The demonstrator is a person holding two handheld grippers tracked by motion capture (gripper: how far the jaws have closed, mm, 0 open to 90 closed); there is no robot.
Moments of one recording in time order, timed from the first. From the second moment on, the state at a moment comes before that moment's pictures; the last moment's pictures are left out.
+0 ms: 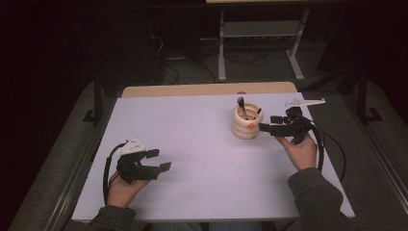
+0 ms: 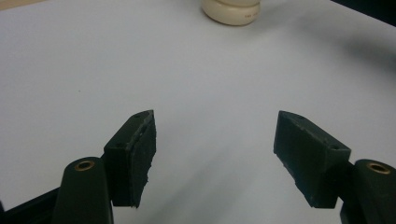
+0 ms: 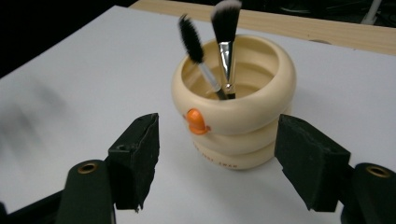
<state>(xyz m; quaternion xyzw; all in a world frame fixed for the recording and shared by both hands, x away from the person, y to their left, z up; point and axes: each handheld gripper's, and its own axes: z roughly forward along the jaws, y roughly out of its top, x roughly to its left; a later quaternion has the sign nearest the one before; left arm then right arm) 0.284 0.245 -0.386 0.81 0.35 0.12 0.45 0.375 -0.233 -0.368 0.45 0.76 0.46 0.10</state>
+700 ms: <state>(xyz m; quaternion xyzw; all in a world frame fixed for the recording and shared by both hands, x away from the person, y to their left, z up) 0.281 0.245 -0.389 0.81 0.36 0.12 0.45 0.340 -0.229 -0.385 0.42 0.77 0.46 0.12</state>
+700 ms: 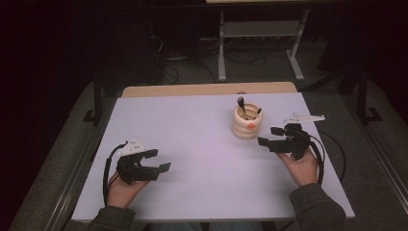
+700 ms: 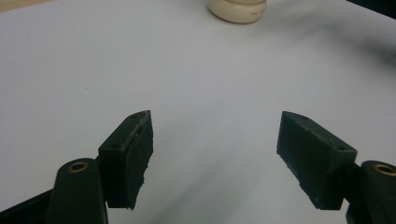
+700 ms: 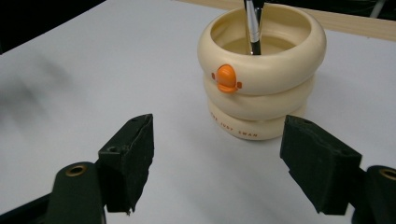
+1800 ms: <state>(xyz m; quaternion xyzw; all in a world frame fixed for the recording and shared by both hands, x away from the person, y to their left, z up) 0.278 0.251 -0.390 0.81 0.36 0.13 0.45 0.309 -0.223 -0.405 0.40 0.78 0.47 0.12</state>
